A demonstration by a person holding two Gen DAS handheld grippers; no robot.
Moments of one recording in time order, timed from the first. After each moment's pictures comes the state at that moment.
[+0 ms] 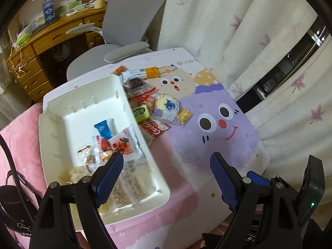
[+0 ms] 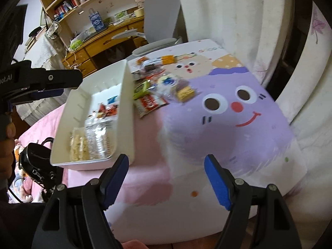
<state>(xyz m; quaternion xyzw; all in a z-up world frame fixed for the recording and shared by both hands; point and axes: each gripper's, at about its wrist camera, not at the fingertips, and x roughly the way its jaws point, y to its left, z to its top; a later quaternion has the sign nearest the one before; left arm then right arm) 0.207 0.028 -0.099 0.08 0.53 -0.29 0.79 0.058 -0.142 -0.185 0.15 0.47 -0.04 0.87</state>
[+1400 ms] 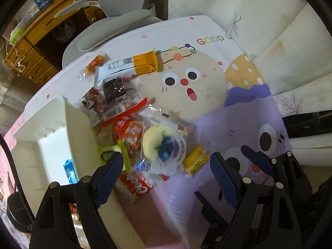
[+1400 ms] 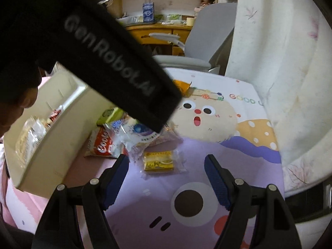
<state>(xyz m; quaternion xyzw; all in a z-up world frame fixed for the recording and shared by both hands) 0.339 -0.131 -0.218 0.15 0.62 -0.19 0.75 0.217 -0.206 -0.262 -0.05 0.41 0.11 0.90</state>
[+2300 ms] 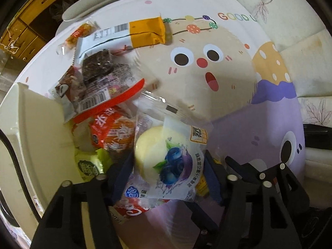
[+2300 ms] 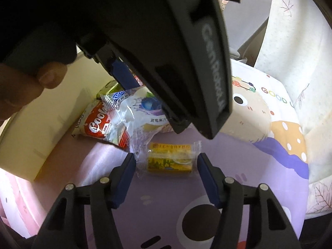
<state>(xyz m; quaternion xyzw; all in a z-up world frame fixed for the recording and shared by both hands) 0.368 -0.140 -0.295 0.13 0.68 -0.16 0.71 0.234 -0.187 -0.313 -0.10 0.43 0.18 0.88</state>
